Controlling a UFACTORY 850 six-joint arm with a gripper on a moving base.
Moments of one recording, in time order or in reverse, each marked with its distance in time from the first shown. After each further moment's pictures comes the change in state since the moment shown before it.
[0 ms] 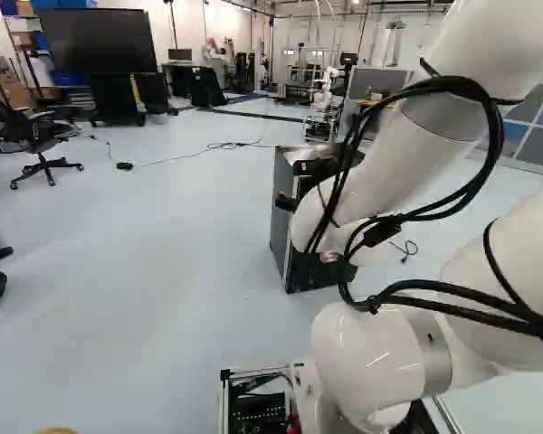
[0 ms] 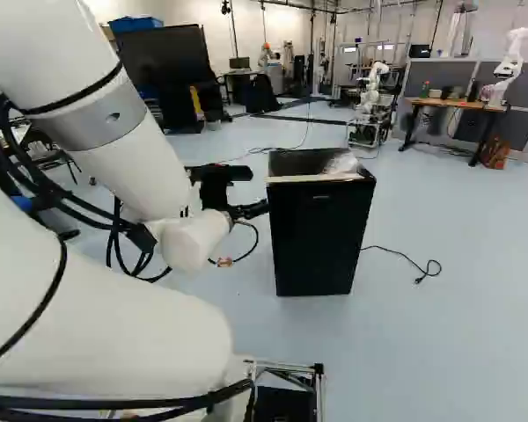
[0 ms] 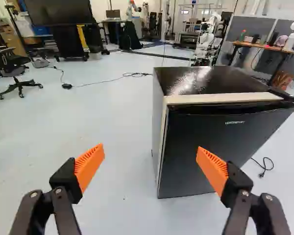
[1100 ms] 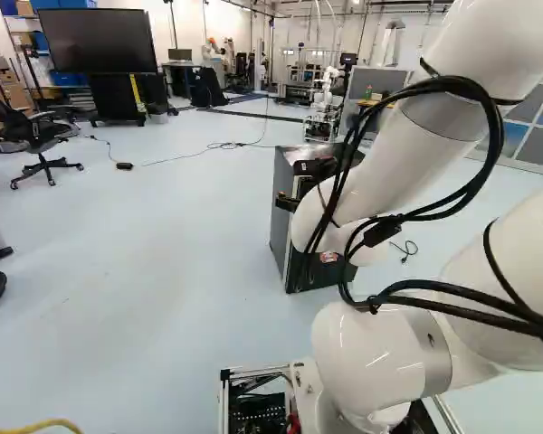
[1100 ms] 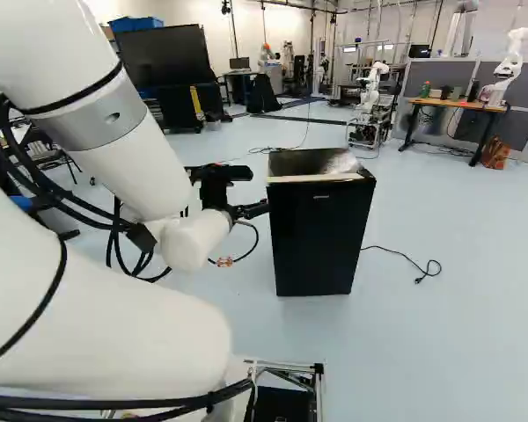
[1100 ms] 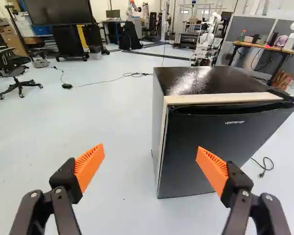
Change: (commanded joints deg) arm 0.0 0.0 0.0 0.0 0.0 0.0
